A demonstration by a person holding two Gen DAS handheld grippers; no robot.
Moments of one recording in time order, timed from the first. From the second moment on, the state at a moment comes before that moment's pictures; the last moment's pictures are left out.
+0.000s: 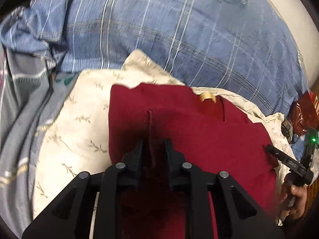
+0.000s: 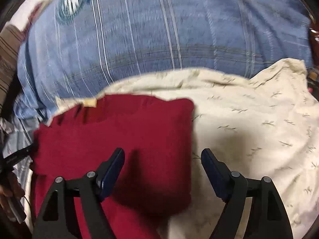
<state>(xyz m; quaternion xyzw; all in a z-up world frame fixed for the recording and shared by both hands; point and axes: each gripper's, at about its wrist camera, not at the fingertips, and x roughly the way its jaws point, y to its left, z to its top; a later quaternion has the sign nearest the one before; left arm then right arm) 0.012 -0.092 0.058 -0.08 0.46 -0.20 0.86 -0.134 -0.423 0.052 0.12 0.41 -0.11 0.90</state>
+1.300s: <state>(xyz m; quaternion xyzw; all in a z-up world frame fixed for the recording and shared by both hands) 0.005 -0.080 0.054 -0.06 0.45 -0.13 0.88 -0.104 -0.382 0.073 0.04 0.42 -0.10 0.90</state>
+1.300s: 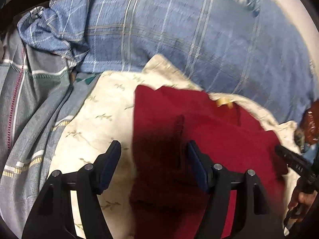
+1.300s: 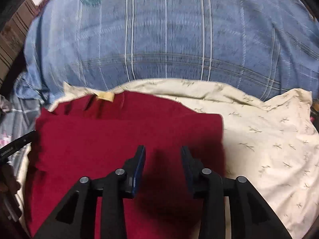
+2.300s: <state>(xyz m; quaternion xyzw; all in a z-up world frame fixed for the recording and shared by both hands) -0.021 -0.066 0.058 -0.05 0.45 -0.11 0.89 -0.165 -0.407 0.051 0.05 0.45 -0.15 0.88</state>
